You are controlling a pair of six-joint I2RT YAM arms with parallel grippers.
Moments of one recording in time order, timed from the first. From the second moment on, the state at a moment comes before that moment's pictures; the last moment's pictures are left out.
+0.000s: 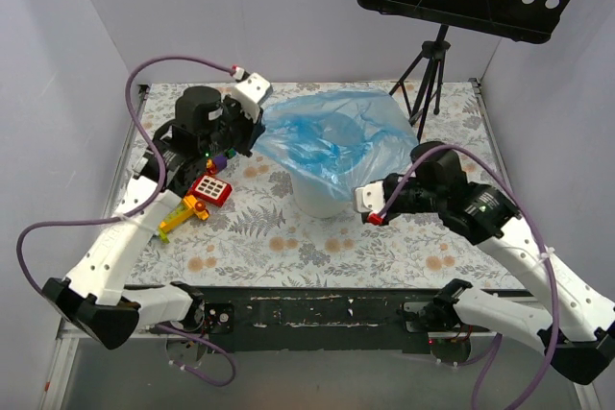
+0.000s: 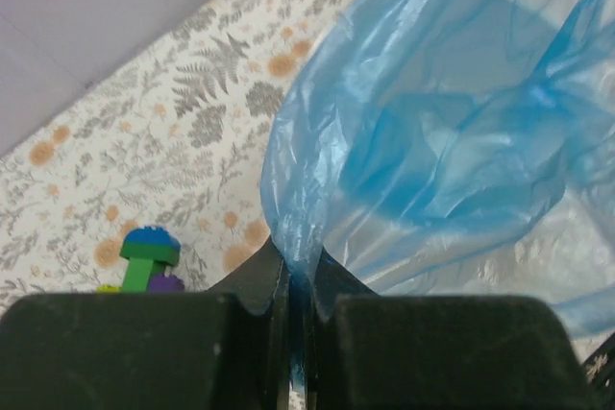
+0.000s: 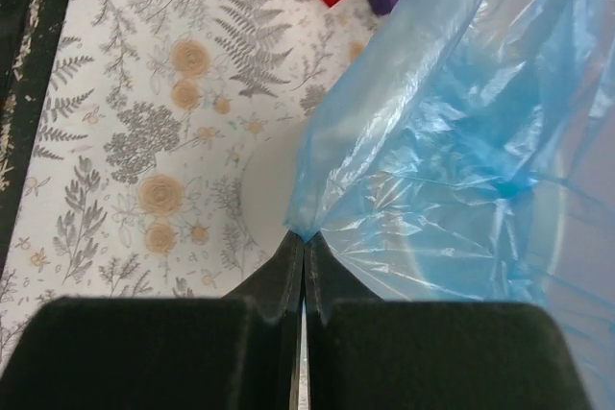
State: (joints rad) left arm -0.50 1.24 1.51 -0.62 0.14 0.18; right arm 0.72 0.94 1.12 -0.72 -0.57 -0.99
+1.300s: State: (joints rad) left arm -0.50 1.42 0.97 0.23 -0.04 0.30; right arm 0.54 1.30 1.40 -0.70 -0.35 -0.62
